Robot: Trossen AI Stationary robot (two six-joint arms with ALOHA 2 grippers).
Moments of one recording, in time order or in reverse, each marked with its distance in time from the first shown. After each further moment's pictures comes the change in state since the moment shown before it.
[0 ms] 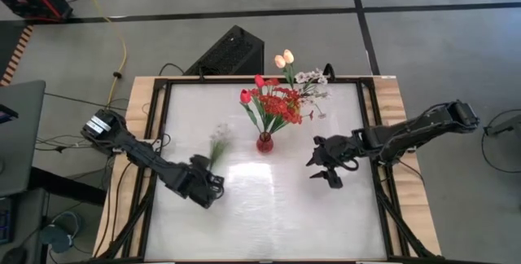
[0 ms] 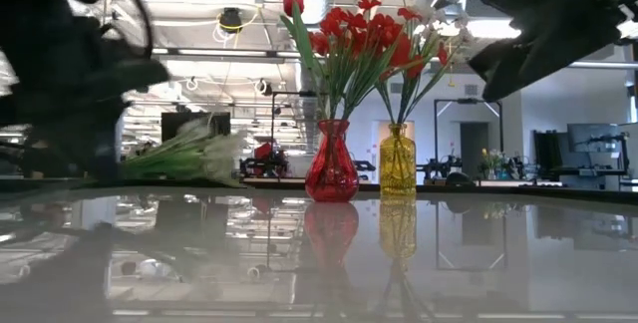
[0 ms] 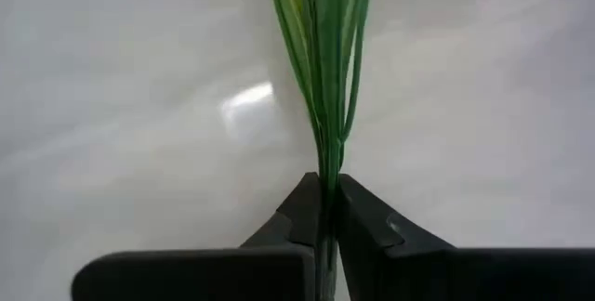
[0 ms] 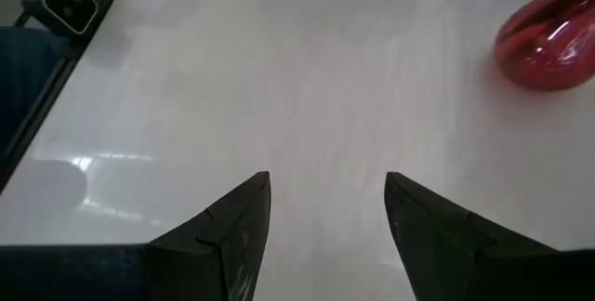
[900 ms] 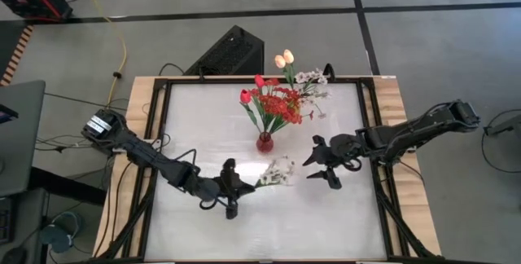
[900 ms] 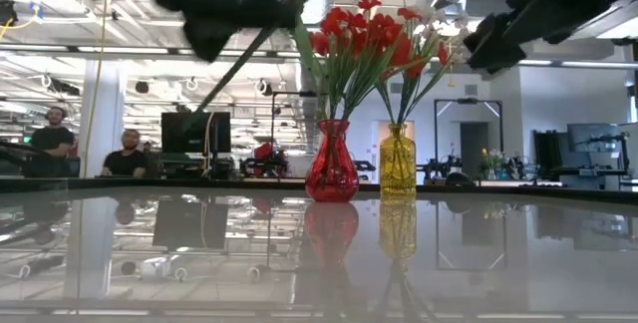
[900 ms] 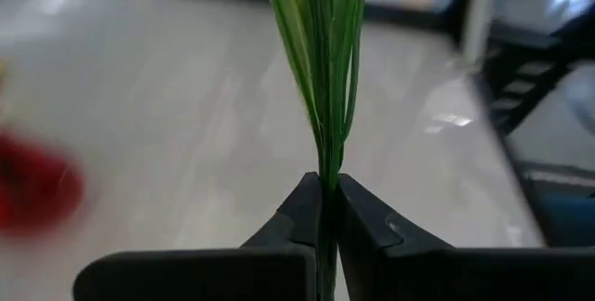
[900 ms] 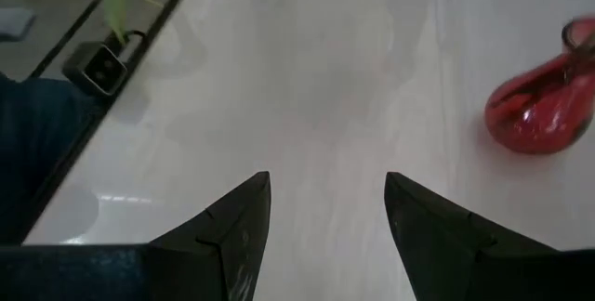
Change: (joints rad) left arm 0.037 -0.001 0.001 1.038 -0.018 1.381; right arm 0.027 -0.031 -0.001 0.108 0.023 0.024
